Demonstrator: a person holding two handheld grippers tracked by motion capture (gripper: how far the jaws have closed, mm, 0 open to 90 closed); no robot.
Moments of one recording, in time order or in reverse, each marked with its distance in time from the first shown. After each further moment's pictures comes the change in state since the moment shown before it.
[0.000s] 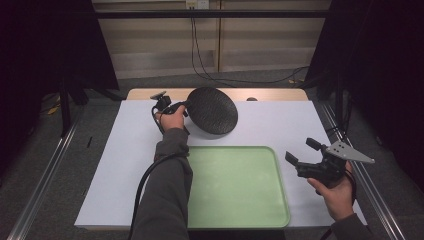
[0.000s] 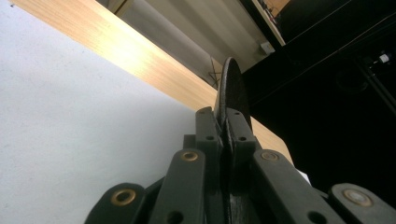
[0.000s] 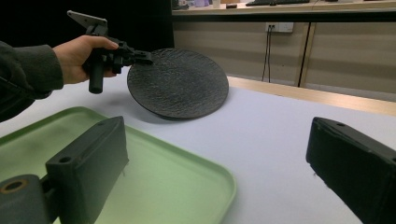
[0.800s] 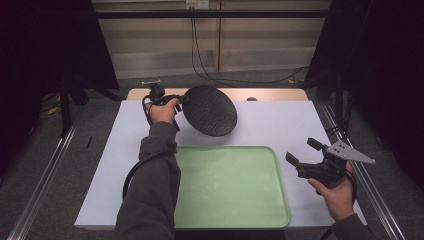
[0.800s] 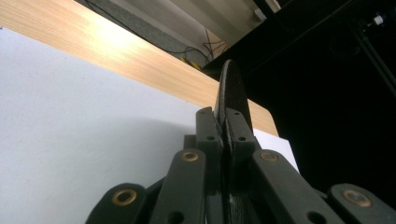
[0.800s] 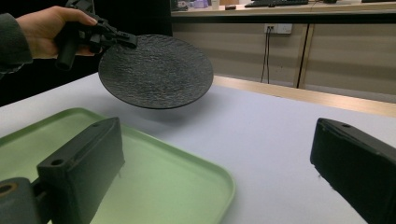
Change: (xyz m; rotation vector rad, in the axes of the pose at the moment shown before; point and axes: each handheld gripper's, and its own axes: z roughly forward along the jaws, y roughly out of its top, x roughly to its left) left arm -0.030 0.033 -0.039 0.143 -0.026 0.061; right arm 0.000 0.000 0.000 -0.006 -0.001 0.002
